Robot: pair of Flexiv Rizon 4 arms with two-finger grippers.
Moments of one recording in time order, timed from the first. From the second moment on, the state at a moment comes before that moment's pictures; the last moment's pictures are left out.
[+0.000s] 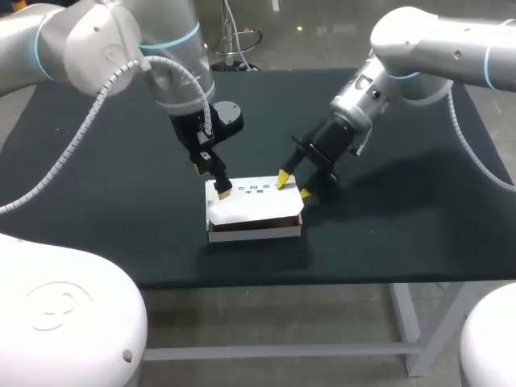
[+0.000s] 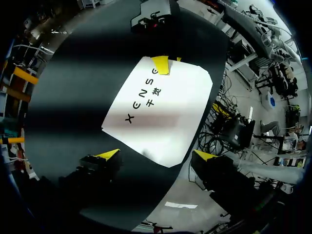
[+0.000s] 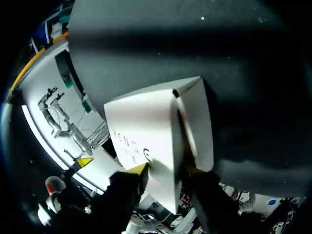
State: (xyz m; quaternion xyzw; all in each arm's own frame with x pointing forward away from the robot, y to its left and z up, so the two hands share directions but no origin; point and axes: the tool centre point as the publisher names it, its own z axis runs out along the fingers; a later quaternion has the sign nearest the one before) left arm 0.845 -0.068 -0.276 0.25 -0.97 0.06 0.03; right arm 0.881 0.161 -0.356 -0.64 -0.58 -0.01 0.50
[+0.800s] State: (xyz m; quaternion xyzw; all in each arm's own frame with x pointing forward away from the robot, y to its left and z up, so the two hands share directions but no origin) left arm 0.835 -0.088 -0.315 0.12 -0.99 0.07 -0.01; right arm 0.881 0.161 -0.356 -0.64 -0.58 -0.01 0.50
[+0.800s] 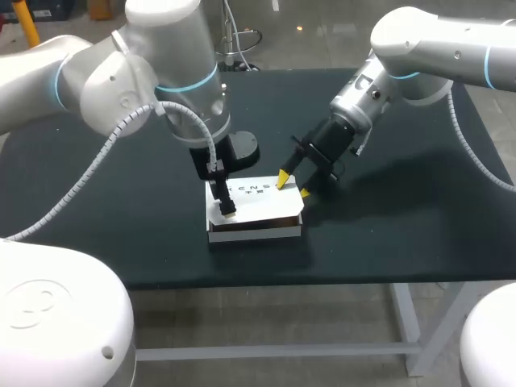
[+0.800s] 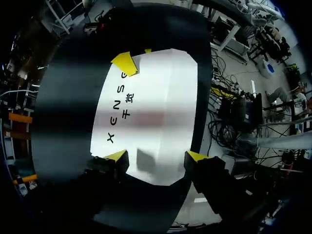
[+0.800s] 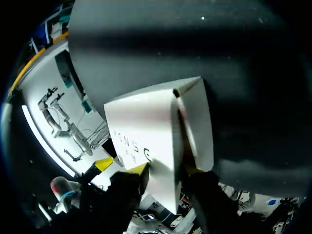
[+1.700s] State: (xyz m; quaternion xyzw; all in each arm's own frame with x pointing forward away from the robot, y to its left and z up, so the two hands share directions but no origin) left arm 0.829 -0.094 -0.329 0.12 -0.99 0.07 -0.03; right arm 0.881 0.161 -0.356 -0.64 -0.58 -0.01 0.50
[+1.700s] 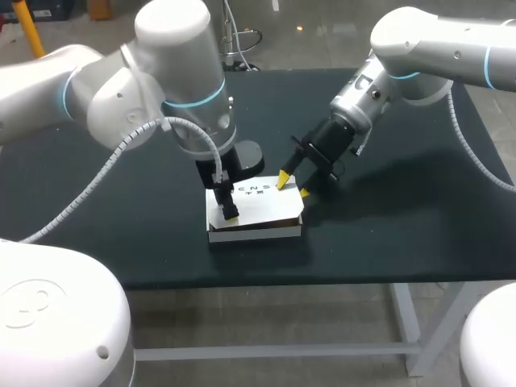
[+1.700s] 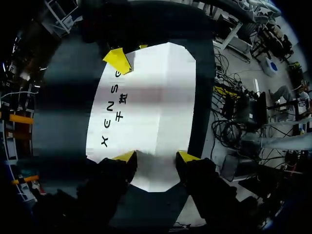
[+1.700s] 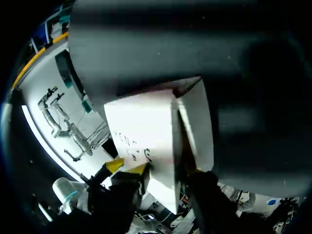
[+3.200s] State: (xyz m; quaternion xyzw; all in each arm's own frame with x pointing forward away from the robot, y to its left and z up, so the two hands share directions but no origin) left arm 0.845 -0.101 -0.344 0.11 -0.98 0.04 -0.16; right arm 0.881 0.161 -0.356 -0.64 -0.58 -0.01 0.50
